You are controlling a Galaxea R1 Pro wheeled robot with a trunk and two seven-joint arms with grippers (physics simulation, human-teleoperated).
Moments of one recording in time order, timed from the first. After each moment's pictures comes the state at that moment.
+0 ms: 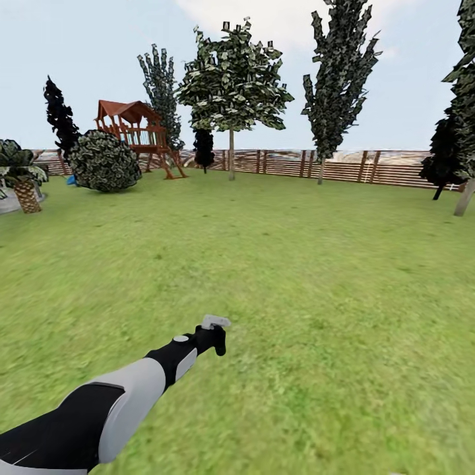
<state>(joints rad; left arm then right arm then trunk) -0.99 -0.17 -0.05 -0.03 -0.04 -0.08 -0.23 -0.26 -0.20 0.36 -0.21 -0.37 -0.43 -0.24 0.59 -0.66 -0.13</state>
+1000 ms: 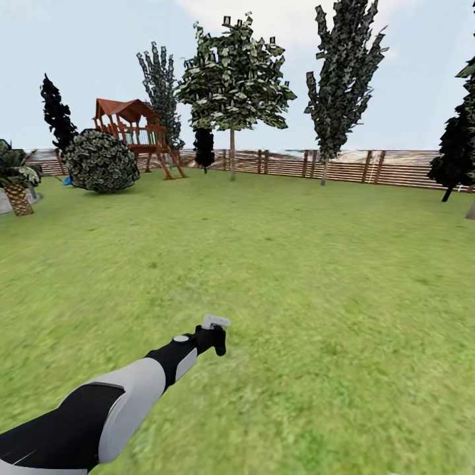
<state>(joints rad) -0.99 -0.17 -0.05 -0.03 -0.04 -0.08 -0.23 -0.26 -0.20 0.36 -0.21 -0.37 -0.43 -0.24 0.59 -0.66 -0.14</state>
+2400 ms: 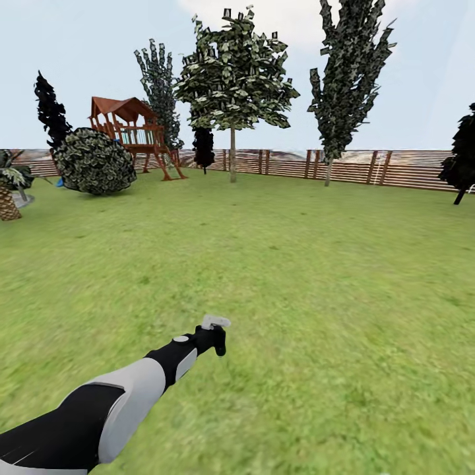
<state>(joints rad) -0.99 -0.17 -0.05 -0.03 -0.04 -0.08 -0.23 -0.26 -0.18 0.36 -0.21 -0.37 -0.42 -0.24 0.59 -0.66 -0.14</state>
